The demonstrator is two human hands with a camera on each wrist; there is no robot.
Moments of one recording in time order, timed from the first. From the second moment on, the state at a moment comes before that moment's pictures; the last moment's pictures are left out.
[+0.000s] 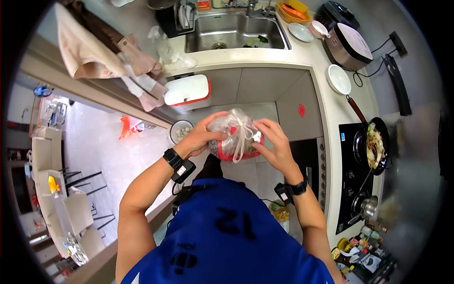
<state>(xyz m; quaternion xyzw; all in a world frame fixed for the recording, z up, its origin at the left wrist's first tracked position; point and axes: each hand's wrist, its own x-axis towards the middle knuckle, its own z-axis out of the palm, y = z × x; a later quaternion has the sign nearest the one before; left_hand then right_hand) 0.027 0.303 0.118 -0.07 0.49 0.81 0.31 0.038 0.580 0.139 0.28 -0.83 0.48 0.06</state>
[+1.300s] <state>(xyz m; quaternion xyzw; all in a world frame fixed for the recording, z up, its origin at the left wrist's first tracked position) -0.369 0.540 0.103 0.31 0.84 0.45 -0.02 -0.317 0.764 0.091 0.10 -0.88 0.38 0.26</state>
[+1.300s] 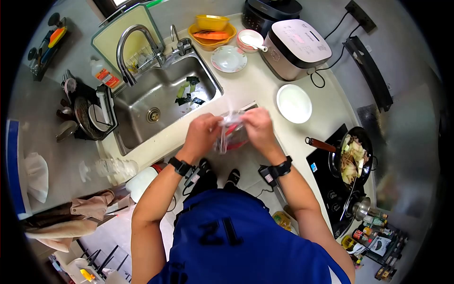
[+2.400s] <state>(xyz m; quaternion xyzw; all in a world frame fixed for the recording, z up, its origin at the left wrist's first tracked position) -0.485 0.584 0.067 0.18 0.81 0.56 0.02 -0.398 0.793 0.112 0.14 -0.88 0.36 0.27</state>
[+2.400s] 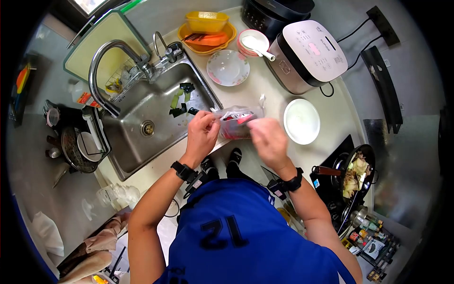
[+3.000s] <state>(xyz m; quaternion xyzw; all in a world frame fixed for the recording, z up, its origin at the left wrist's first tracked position) -0.472 0.568 0.082 0.12 0.72 0.67 0.14 -0.436 0.774 0.060 0.08 -0.96 0.24 0.10</state>
